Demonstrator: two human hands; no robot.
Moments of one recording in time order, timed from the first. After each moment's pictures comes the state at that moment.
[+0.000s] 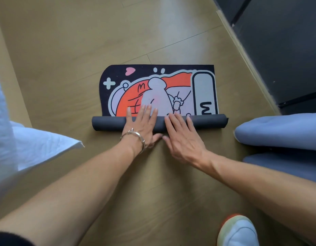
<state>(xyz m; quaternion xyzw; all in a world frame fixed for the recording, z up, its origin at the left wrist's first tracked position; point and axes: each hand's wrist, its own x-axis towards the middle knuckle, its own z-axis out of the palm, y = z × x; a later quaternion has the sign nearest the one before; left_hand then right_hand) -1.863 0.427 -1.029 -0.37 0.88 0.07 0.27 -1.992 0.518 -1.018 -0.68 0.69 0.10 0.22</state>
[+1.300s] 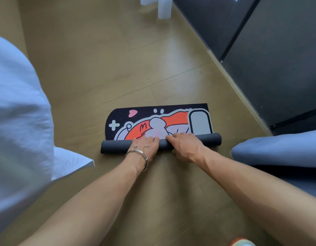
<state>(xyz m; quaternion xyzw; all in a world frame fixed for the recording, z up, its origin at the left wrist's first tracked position) -1.870 0.419 -0.995 -0.36 0.89 0.11 0.26 -2.015 0.468 -0.995 -0.69 0.66 0.18 0.24</state>
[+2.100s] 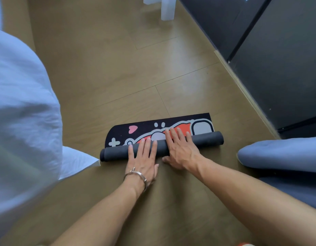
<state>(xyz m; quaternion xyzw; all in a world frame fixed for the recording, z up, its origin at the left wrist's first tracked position) -1.833 0.463 -1.021 -0.43 0.86 0.10 0.25 -1.987 0.473 -1.003 -0.66 0.69 0.19 0.25</state>
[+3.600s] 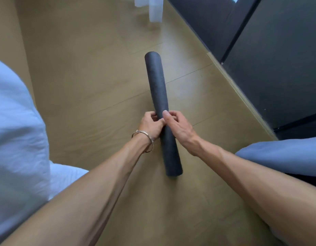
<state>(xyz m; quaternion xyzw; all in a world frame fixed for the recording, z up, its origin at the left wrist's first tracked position) -1.917 0.372 -0.970 -0.59 0.48 0.62 -0.16 -2.010 0.430 -0.967 -0.30 0.73 -0.37 0.49</state>
